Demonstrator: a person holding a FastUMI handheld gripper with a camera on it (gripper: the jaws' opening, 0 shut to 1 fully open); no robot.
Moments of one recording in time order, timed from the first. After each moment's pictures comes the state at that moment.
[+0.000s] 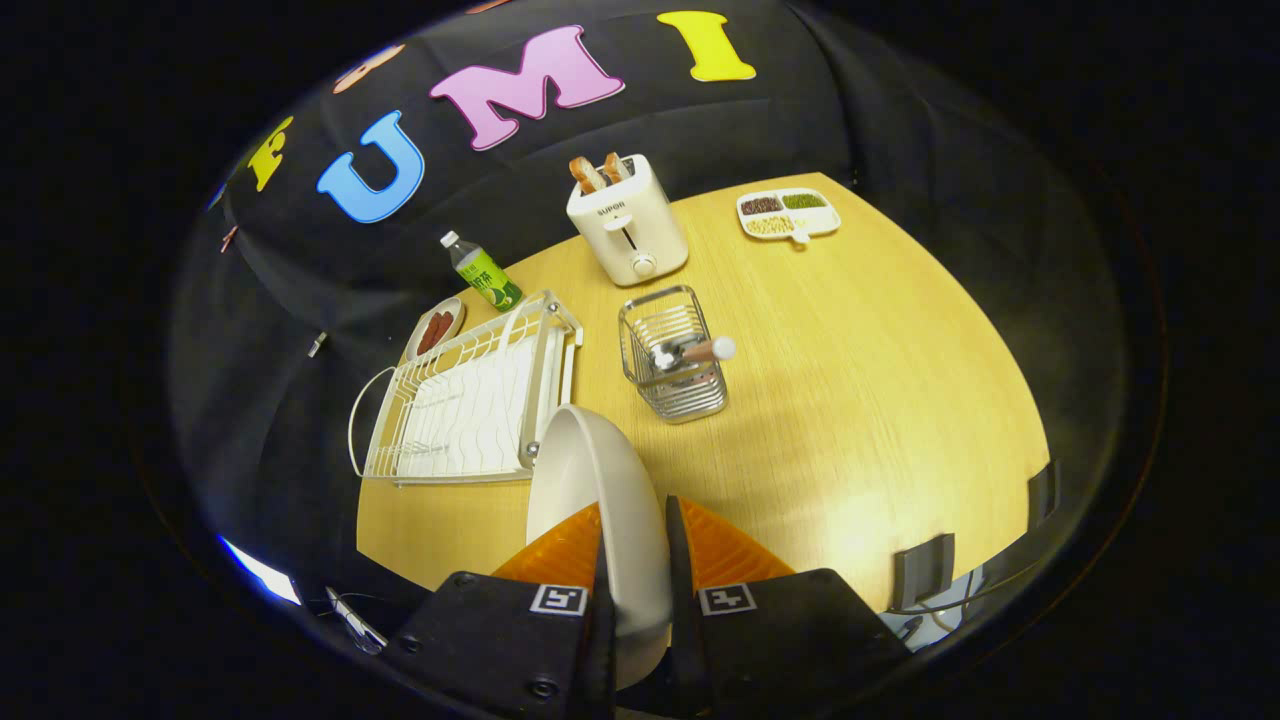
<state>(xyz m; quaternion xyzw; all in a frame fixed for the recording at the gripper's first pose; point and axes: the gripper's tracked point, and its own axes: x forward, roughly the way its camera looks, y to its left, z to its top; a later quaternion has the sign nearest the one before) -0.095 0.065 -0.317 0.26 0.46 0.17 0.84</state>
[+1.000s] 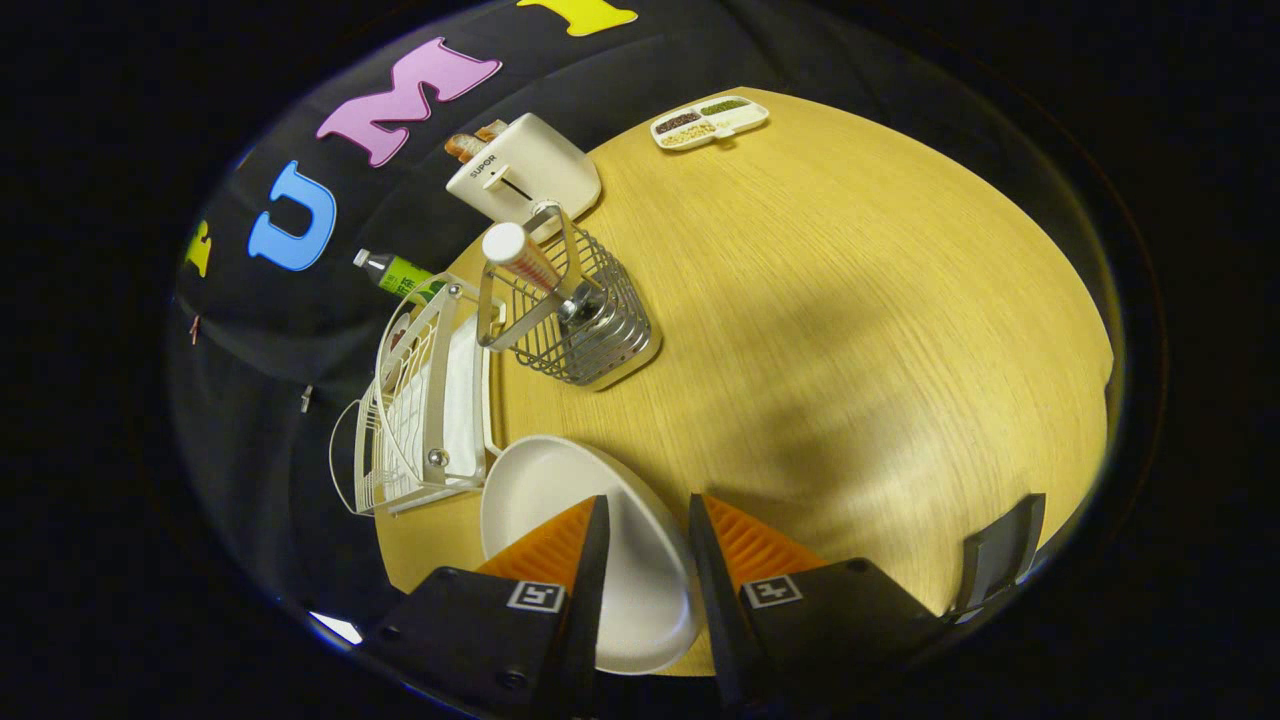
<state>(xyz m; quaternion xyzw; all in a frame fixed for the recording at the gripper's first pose) -0.085 0.060 -0.409 0.35 0.50 0.13 0.78</state>
